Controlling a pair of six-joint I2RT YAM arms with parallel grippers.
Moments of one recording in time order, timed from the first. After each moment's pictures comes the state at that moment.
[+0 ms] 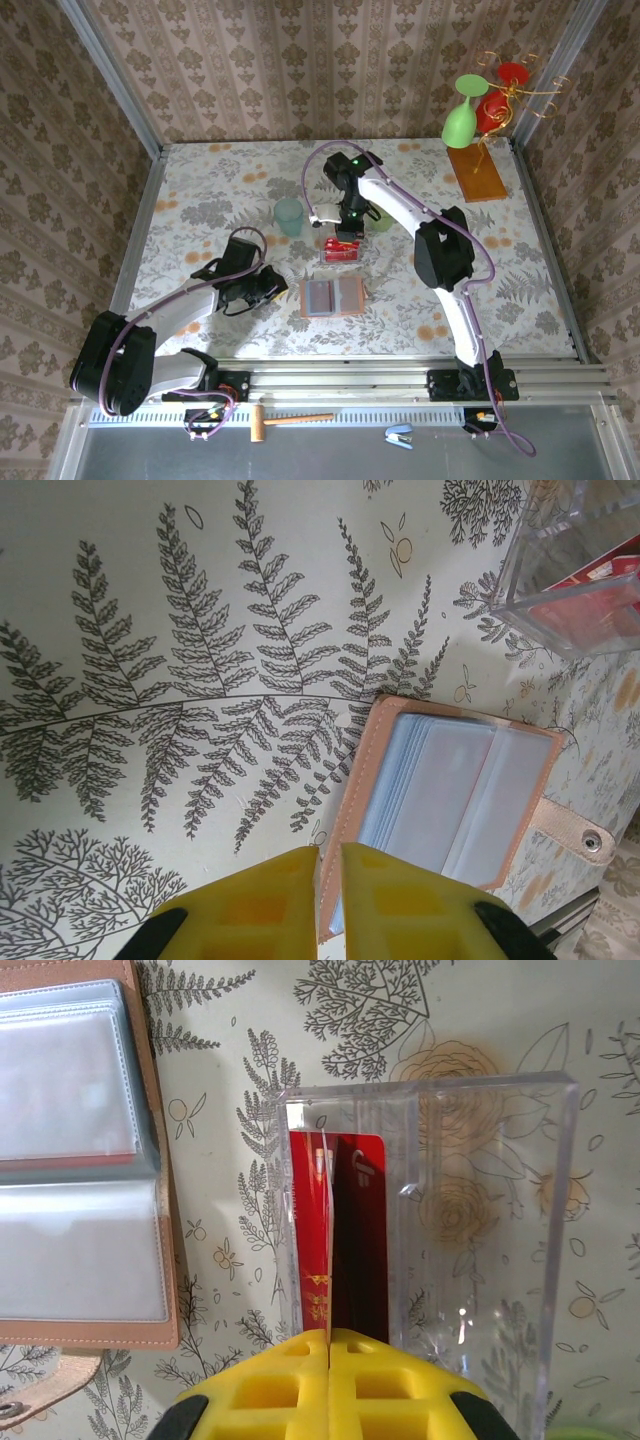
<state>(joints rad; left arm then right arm) -0.48 1.23 0.52 -0.28 0.42 -0.97 0.54 2.28 2.10 -1.36 -0.21 -0.97</state>
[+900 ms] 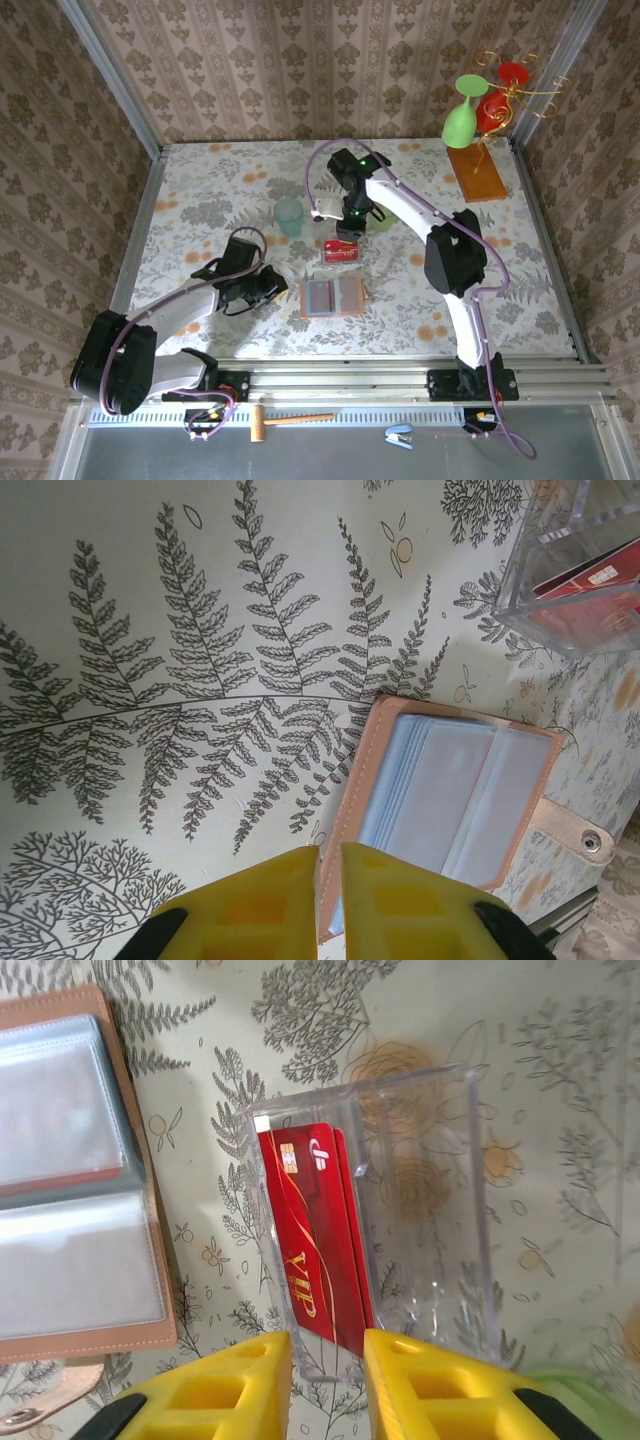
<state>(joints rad) -0.48 1.23 0.52 -0.28 0.43 -0.97 0.54 2.14 1.96 -1.23 -0.18 -0.85</state>
